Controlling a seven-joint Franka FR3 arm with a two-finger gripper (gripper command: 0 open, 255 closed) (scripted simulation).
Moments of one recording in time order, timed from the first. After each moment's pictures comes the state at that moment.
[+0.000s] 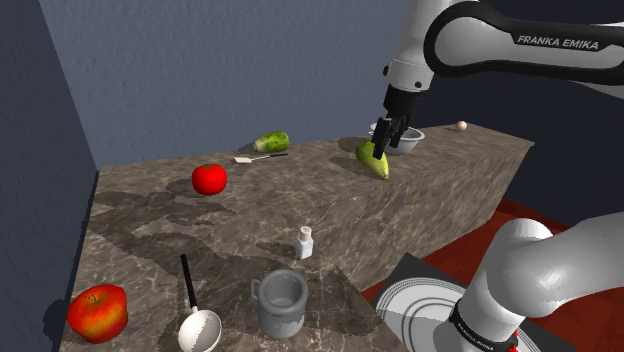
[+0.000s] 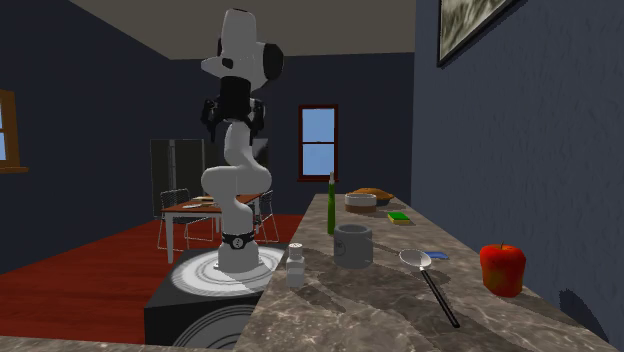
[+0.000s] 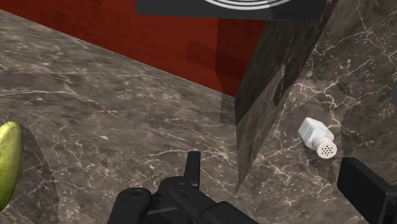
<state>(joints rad) -0.01 -0.74 0.05 -2.29 -0.05 1.63 0.02</state>
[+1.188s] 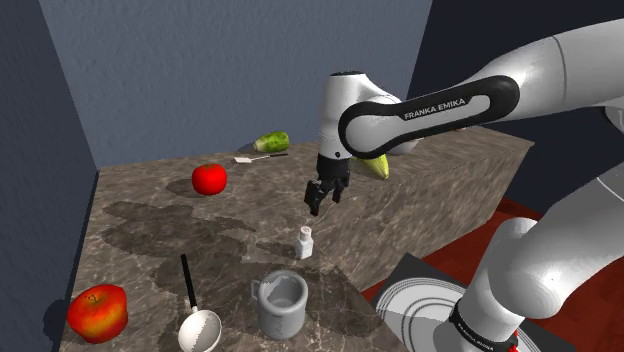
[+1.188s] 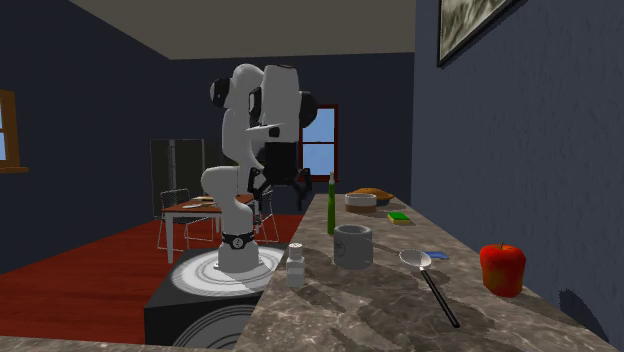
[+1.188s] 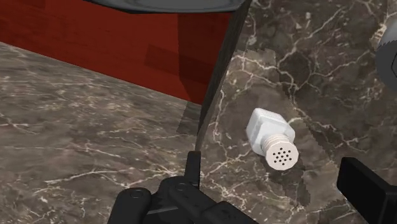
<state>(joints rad) 0.05 -0.37 0.22 -2.40 0.06 2.05 0.25</state>
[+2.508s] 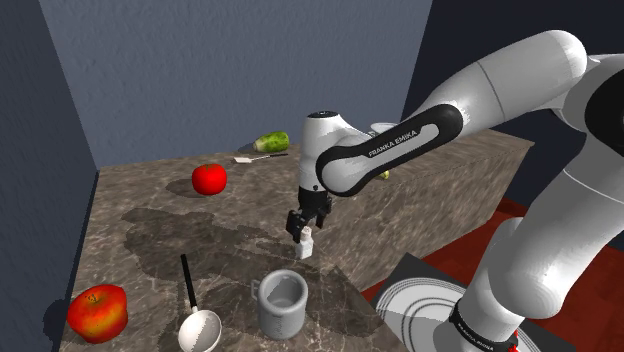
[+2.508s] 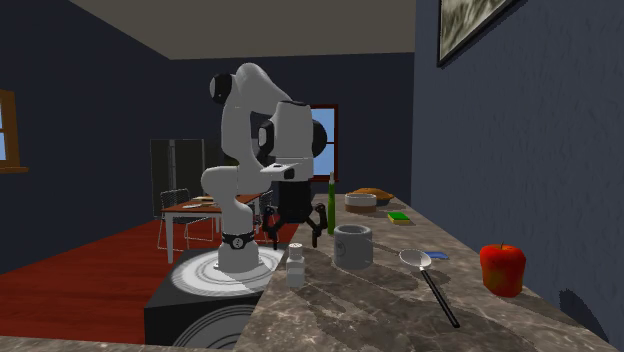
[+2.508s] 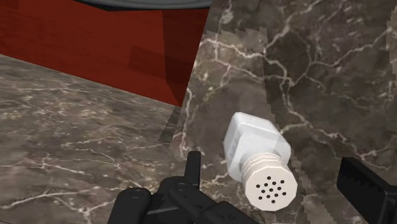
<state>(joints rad) 0.05 -0.16 0.27 -2.42 0.06 2.27 0.33</state>
